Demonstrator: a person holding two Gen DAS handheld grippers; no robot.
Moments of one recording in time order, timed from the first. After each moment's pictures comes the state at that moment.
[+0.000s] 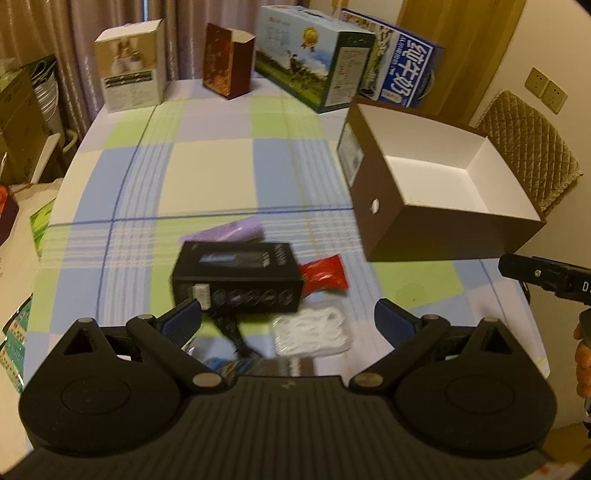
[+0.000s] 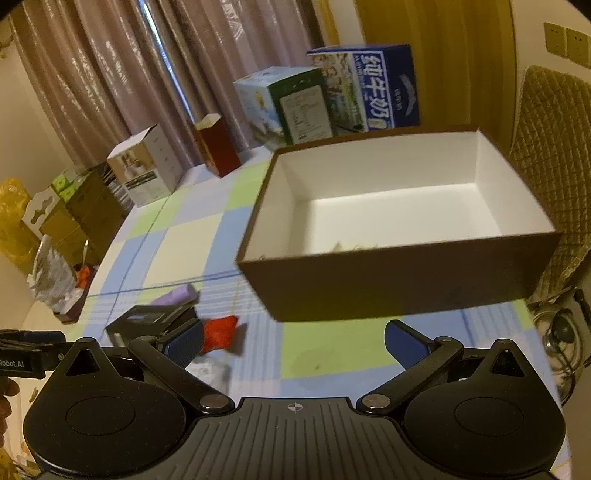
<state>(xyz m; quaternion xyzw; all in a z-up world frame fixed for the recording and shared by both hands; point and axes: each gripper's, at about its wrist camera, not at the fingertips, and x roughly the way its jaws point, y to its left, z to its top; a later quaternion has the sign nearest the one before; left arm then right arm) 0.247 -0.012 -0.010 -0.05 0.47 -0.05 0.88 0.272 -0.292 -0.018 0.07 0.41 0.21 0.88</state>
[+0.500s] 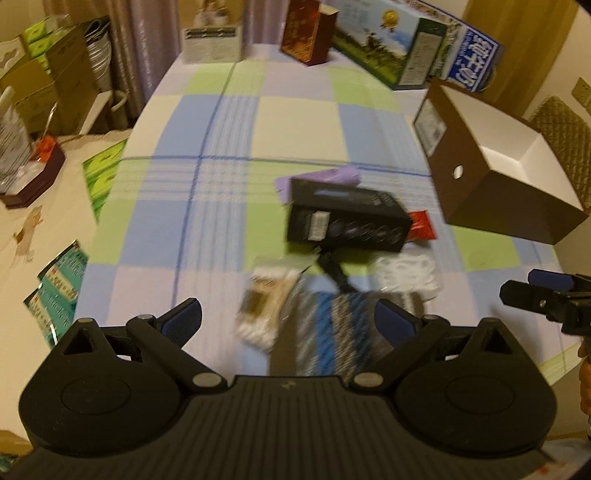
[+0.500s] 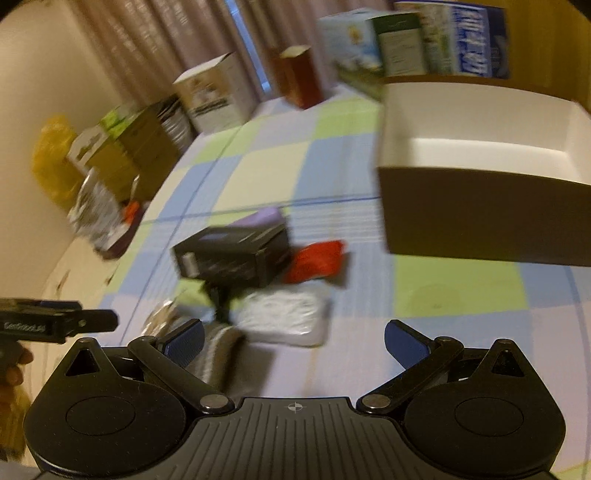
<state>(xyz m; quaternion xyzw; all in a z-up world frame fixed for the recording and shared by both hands) 0.204 0.072 -0.034 -0.07 0.50 0.02 0.87 0.233 -0.198 -0.060 0.03 0.46 0.30 0.83</state>
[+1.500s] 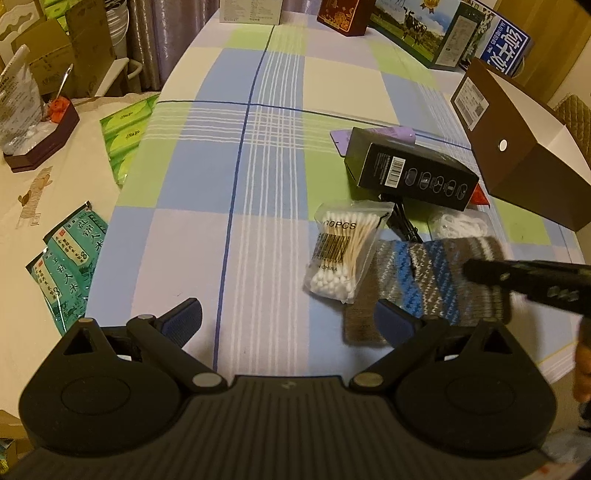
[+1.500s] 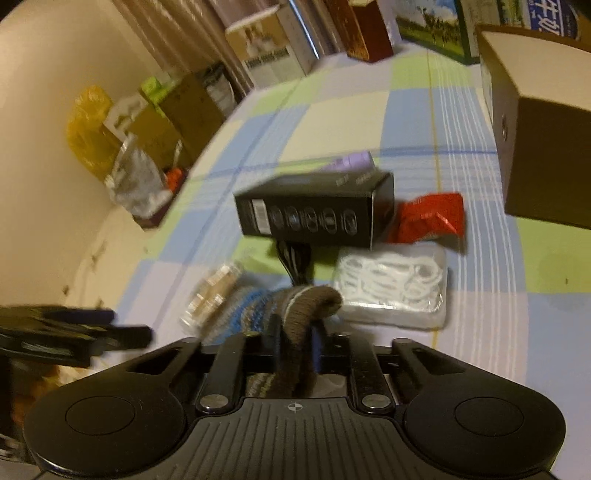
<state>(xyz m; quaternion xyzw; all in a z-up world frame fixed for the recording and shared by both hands) 0.191 0.126 -0.075 -0.09 0.52 0.03 0.85 0.220 -0.131 -0.107 0.05 0.48 0.36 0.79</state>
